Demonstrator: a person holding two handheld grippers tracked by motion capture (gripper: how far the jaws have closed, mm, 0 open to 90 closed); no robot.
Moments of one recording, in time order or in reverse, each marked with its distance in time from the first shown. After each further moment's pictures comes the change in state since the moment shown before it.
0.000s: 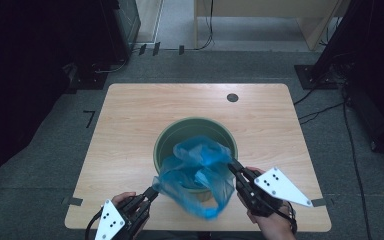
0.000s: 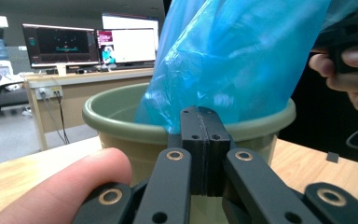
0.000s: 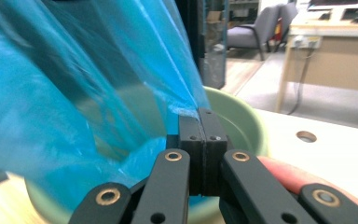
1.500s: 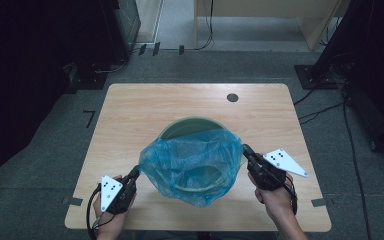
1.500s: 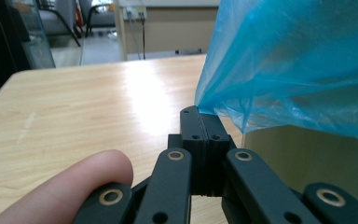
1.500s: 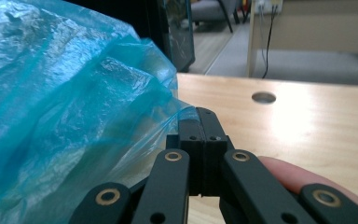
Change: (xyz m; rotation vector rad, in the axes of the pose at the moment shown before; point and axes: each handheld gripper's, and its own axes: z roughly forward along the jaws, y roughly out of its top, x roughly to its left) left arm 0.068 -0.057 0.027 0.288 0.352 -0.090; right arm -0.069 -0.037 0.051 0.090 -0.123 0.103
